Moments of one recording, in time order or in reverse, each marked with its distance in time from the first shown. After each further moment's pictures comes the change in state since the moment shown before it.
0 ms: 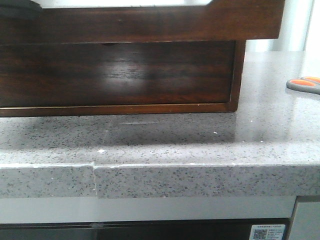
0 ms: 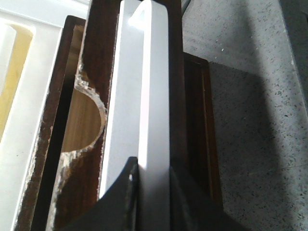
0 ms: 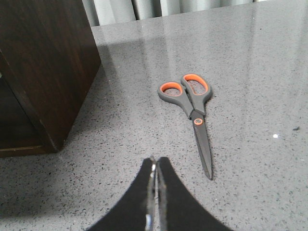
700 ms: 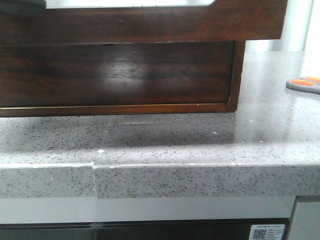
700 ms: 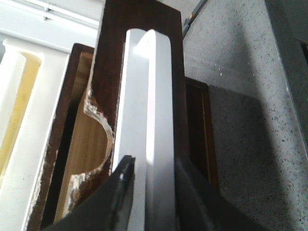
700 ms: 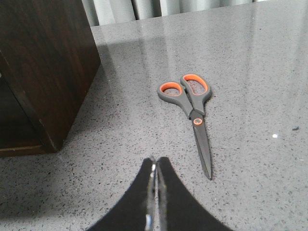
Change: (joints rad) left arm -0.002 -0.009 0.002 -0.004 -0.059 0.000; right arm 0.000 0.000 0.000 0.000 0.000 -0.002
